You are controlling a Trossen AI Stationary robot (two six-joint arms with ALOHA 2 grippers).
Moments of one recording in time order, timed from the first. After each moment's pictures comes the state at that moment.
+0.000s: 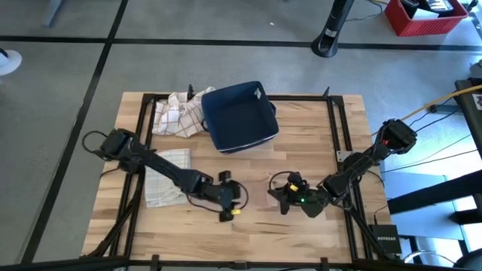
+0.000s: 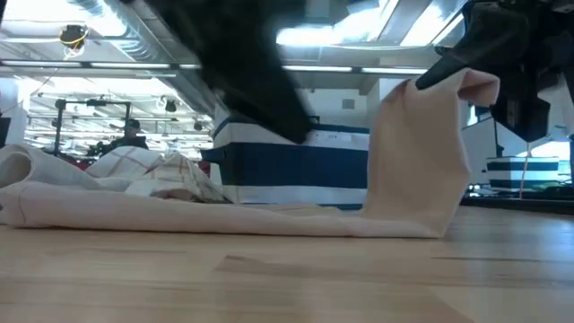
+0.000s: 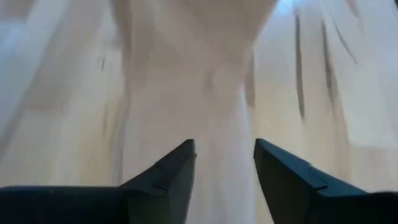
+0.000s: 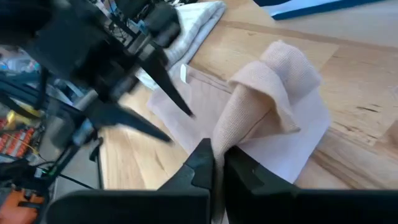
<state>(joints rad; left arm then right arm) -0.38 1.85 1.15 -0.15 -0.28 -0.37 0.67 1.46 0.59 0.28 0.77 1.24</state>
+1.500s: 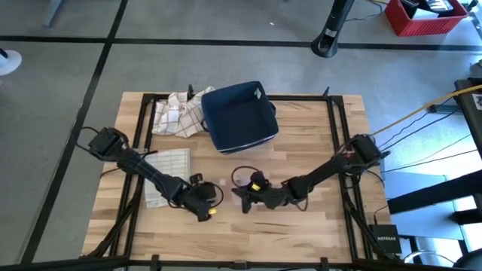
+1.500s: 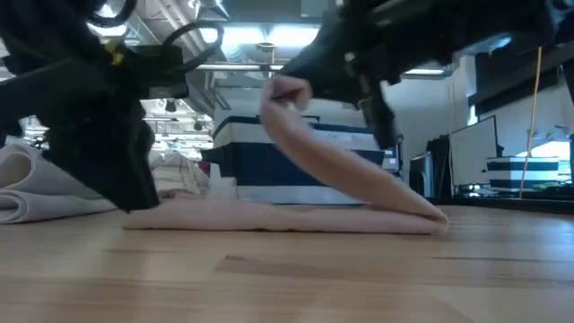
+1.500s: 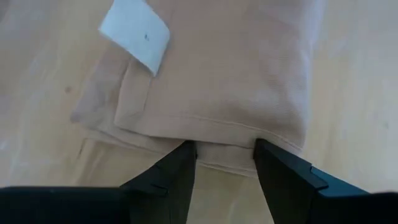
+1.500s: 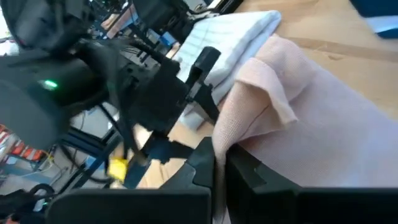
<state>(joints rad) -0.52 1.73 0.84 -0.25 -0.42 -0.73 0.43 1.89 0.94 0.58 0.59 0.99</state>
